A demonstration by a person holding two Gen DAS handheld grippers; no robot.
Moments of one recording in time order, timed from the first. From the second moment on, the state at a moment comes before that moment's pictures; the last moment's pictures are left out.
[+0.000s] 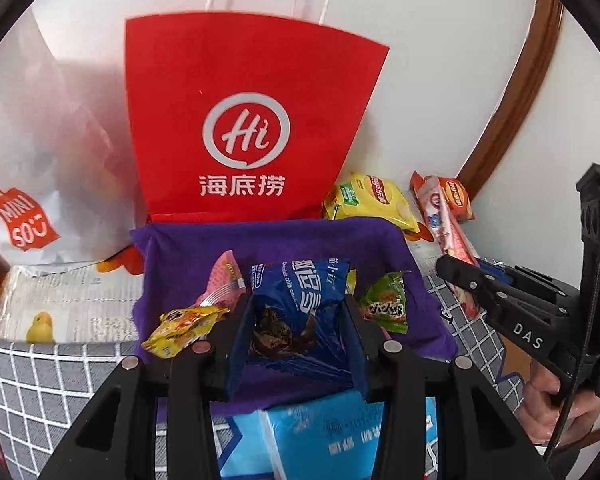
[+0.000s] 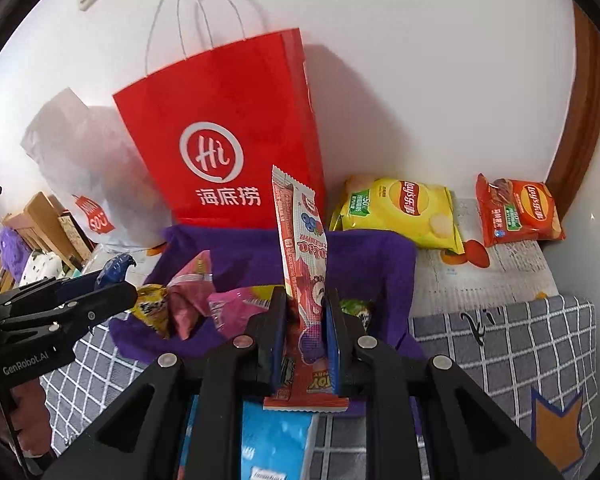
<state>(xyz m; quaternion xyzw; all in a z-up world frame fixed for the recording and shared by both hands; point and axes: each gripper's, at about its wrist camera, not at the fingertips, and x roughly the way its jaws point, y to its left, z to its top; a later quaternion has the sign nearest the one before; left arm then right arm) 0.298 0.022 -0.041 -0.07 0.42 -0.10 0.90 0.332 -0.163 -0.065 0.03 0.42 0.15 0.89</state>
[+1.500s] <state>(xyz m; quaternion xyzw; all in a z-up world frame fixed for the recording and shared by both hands) 0.342 0.022 -0.125 -0.09 0.50 -0.08 0.86 0.372 -0.136 -0.145 -0.02 0.50 0.18 0.85</state>
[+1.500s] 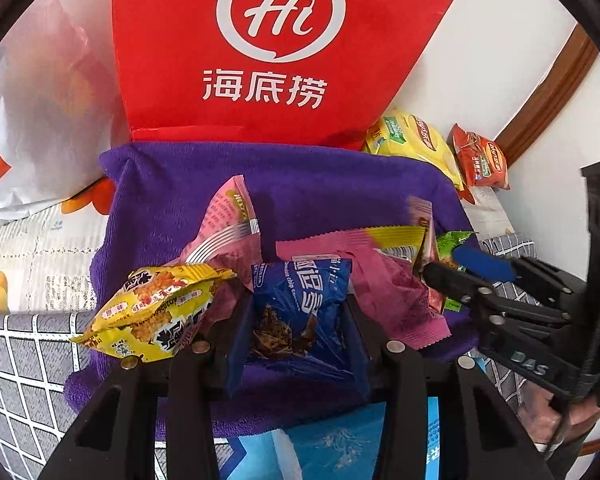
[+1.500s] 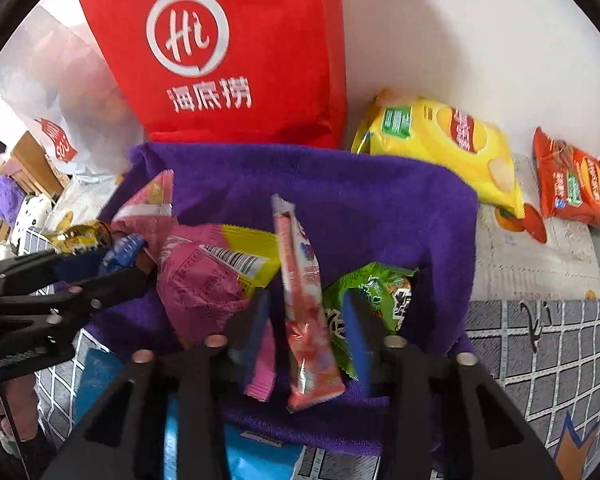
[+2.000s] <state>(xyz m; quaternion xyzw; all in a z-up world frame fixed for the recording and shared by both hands) 0.346 0.023 -0.131 -0.08 0.52 -0.07 0.85 0.366 -0.143 -0.122 -0.02 0.47 0.17 0.86</state>
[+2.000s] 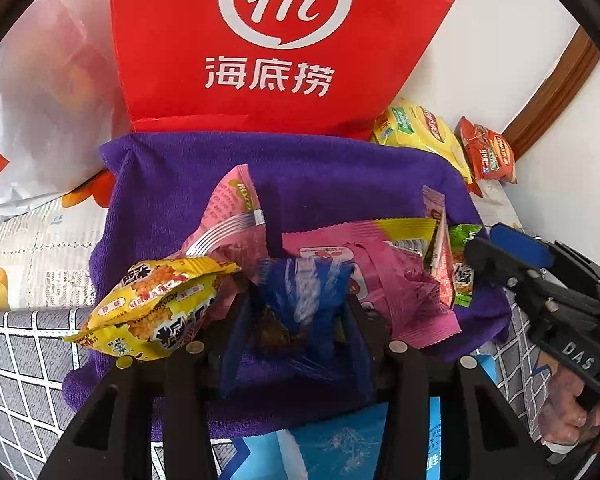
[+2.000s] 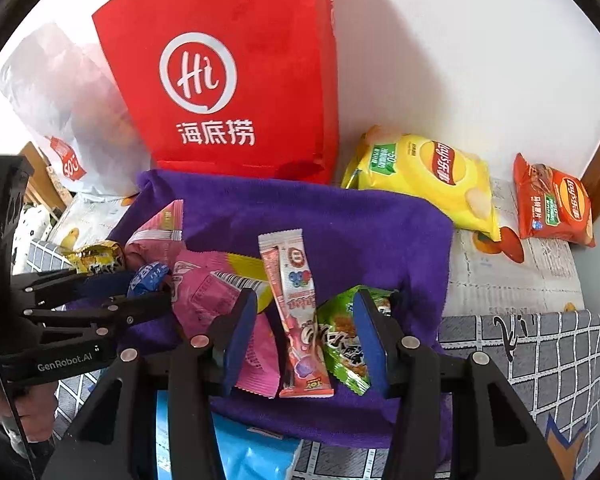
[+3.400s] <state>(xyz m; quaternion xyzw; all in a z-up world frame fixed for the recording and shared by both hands) 0.303 0.016 -0.059 -0.08 0.46 -0.12 0.88 0.280 -0.191 -0.091 0.02 0.46 0.11 0.88</state>
